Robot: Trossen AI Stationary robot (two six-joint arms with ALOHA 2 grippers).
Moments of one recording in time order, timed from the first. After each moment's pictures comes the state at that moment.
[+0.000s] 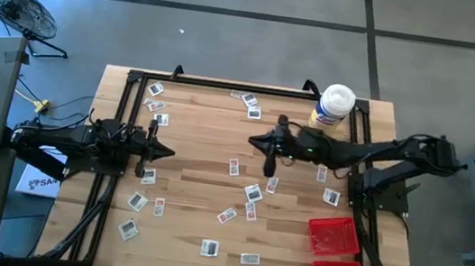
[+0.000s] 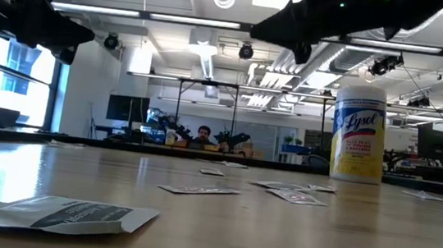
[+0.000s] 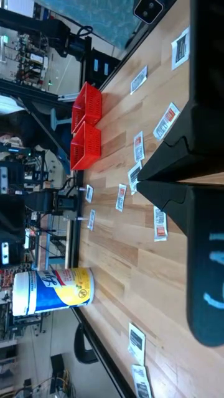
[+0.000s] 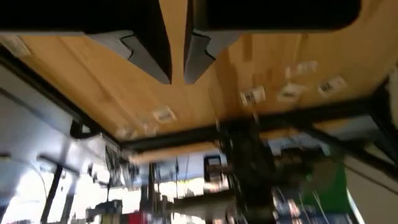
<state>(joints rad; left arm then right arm) 0.00 0.03 0.06 -0.08 0.03 -0.06 -0.07 1.39 0.76 0.40 0.11 0.13</state>
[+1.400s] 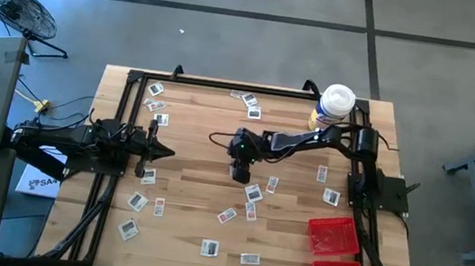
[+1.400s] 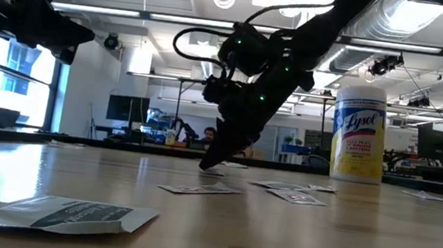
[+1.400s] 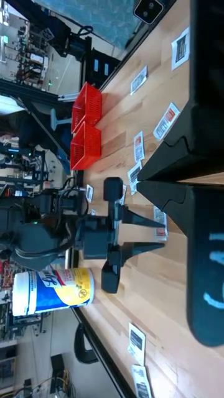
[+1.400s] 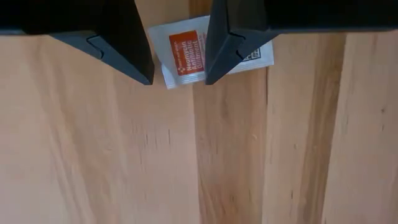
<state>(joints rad) 0.00 0.03 0.06 -0.08 0.03 -0.06 -0.15 2.05 1.21 -0.07 -0.11 -0.03</state>
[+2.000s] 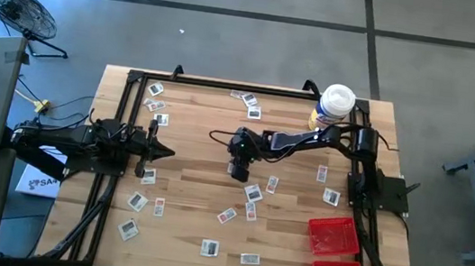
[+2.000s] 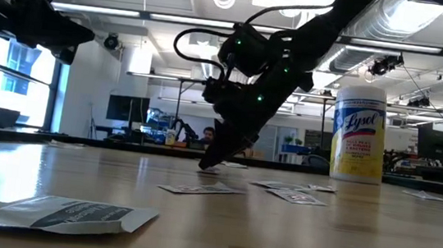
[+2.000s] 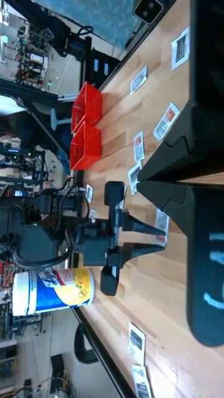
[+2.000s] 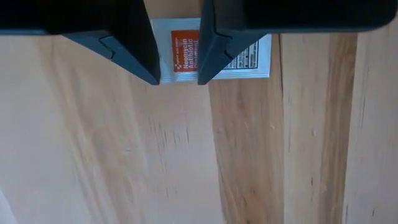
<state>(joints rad) 0.00 0.03 0.06 -0.08 0.03 -0.06 -0.15 2.05 1.21 -0.06 -0.08 0.05</state>
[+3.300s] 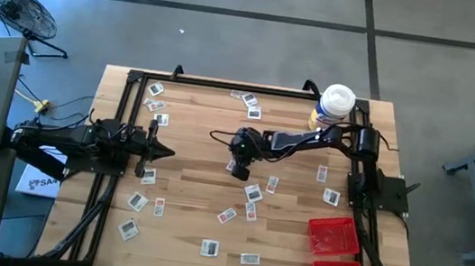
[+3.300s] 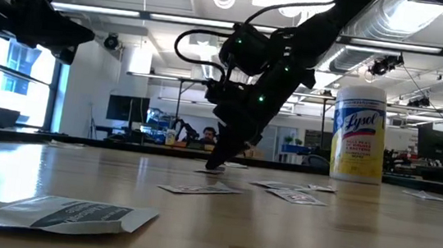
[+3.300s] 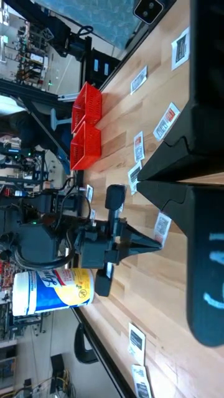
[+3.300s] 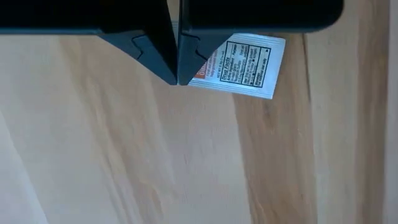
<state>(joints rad) 0.00 0.03 0.06 -0.08 0.03 -0.06 -0.15 2.02 1.21 -0.14 0.02 0.06</state>
